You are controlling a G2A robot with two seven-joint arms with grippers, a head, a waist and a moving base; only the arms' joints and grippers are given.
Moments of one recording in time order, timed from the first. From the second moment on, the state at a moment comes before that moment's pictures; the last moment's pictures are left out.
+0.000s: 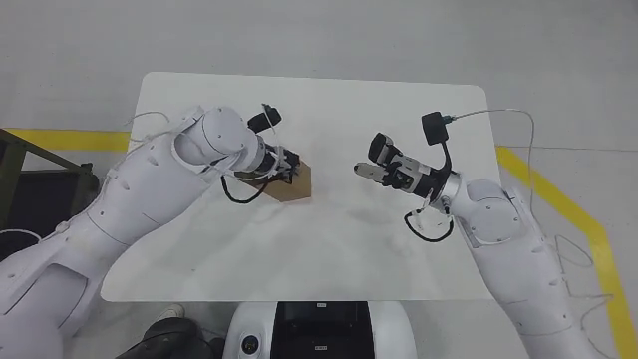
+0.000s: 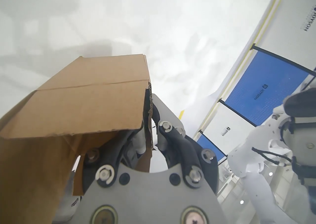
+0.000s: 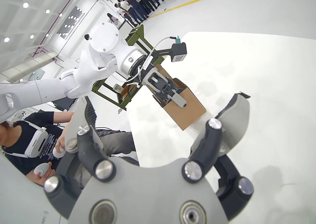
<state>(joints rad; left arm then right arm) 0.68 -0.89 -0.69 -1.58 -0.11 0.63 -1.02 -1.24 -1.18 1.22 -1.66 -0.16 -0.60 0.65</state>
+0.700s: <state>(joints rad) 0.81 -0.86 -0.90 -1.56 -0.38 0.47 -0.96 -1.23 -1.17 1.17 -1.66 -0.24 -0.56 0.65</state>
